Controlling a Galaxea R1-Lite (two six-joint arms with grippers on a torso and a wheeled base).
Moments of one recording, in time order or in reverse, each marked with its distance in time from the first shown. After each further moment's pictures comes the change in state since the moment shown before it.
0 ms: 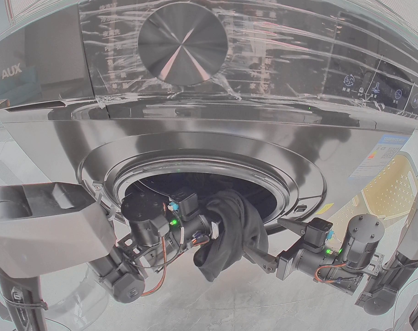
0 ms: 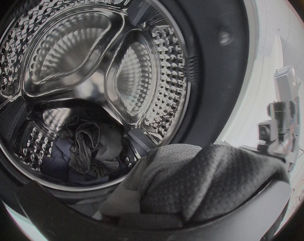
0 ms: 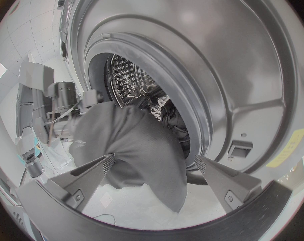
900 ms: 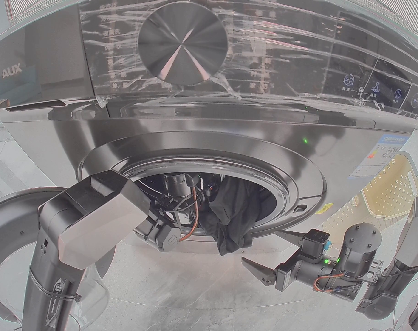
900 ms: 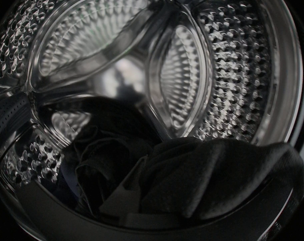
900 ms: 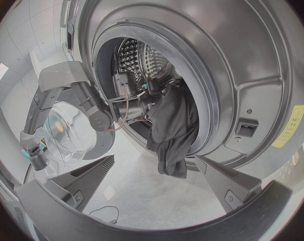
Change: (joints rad) left arm 0.107 0.299 -0.690 0.294 0.200 -0.021; right arm 0.034 0.010 0.043 0.005 0.001 0.002
